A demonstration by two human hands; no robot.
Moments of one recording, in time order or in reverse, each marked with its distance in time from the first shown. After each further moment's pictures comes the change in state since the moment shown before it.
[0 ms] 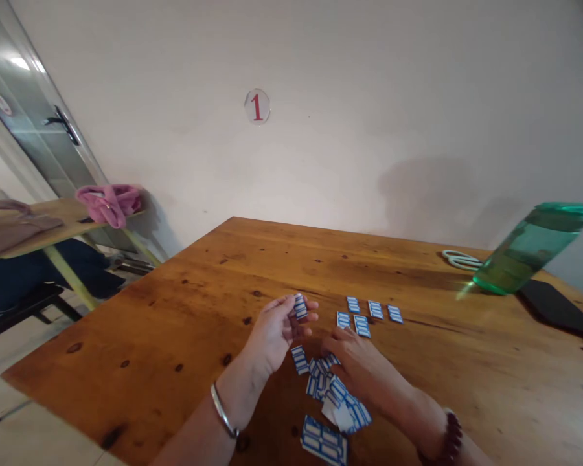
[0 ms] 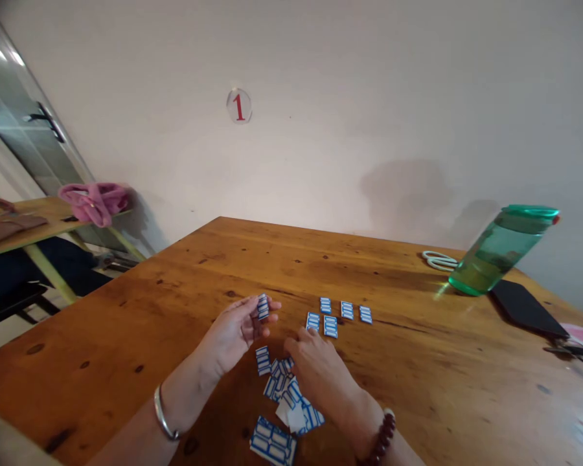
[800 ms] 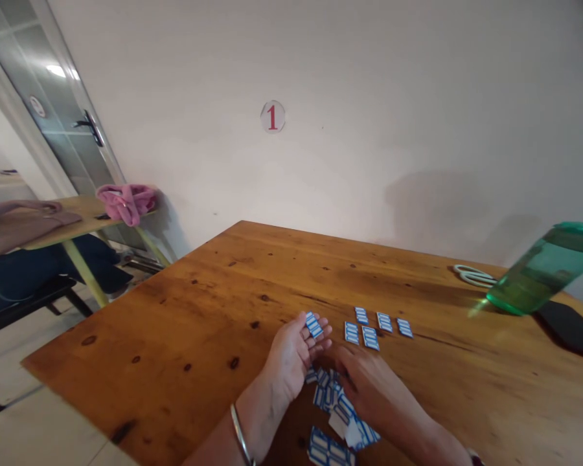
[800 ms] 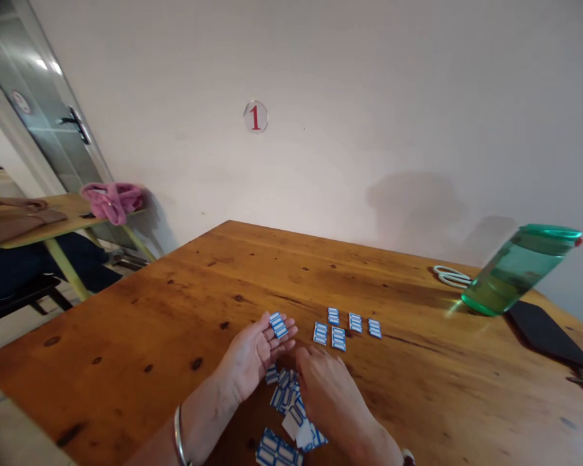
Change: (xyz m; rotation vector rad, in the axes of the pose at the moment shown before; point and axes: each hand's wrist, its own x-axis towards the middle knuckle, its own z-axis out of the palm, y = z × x) left_hand 0.000 -0.029 0.004 -0.264 0.107 -0.086; right_hand -0.003 0.006 0.019 0.089 0.143 0.024
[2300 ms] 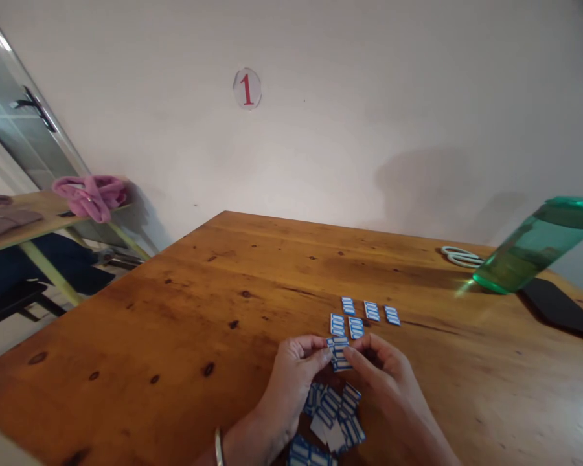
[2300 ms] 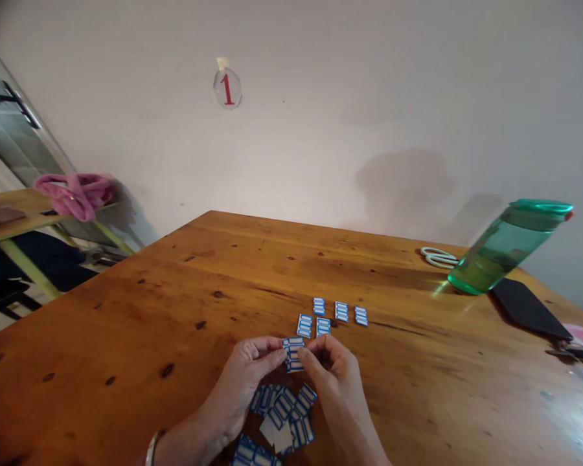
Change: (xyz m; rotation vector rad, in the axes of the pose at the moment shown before) left_hand -0.010 -0.034 0.008 0.429 -0.132 0.043; right_hand -0.010 0.010 -0.002 1.254 0.419 0.501
